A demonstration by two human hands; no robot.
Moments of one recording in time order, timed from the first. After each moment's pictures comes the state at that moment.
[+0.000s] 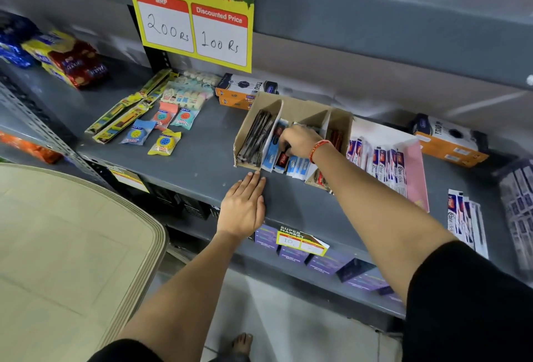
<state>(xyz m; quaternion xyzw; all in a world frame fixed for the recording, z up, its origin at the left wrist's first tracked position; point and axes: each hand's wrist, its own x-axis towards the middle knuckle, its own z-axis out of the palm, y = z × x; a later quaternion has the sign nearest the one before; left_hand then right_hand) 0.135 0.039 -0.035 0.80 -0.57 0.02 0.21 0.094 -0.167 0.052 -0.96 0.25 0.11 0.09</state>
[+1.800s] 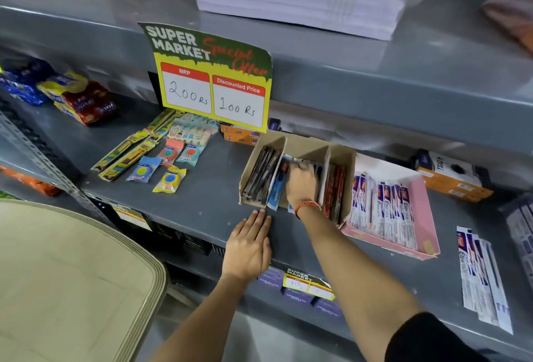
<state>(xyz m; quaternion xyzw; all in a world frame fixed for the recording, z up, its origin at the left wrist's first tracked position) 0.138 0.038 -0.037 0.79 -0.58 0.02 0.21 0.114 -0.147 0.009 -0.86 0.48 -0.11 0.13</state>
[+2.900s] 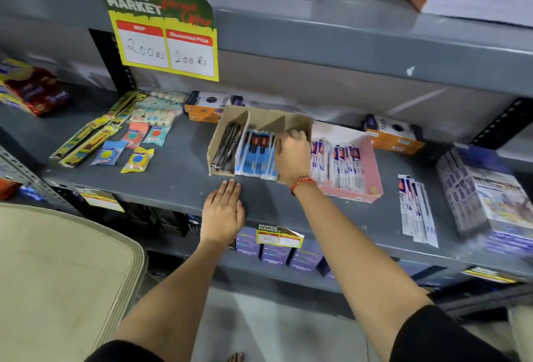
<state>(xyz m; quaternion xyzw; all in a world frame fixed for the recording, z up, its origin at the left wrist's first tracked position) 0.125 0.045 -0.028 0.80 -0.56 0.00 0.18 0.035 -0.113 0.059 -0.85 0.46 -0.25 0.04</state>
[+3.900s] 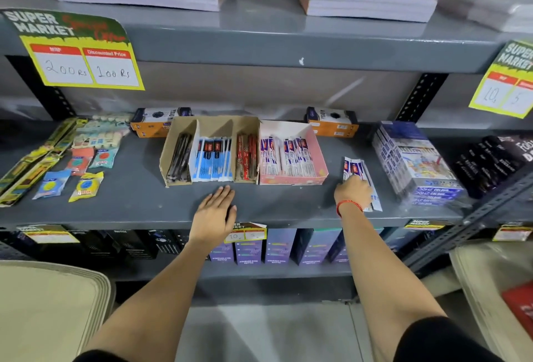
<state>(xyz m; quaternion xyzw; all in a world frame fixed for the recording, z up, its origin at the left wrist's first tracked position) 0.092 0.018 -0.037 0.73 -0.66 -0.04 0.17 -0.174 -0.114 0.026 -0.53 0.82 -0.17 0.16</state>
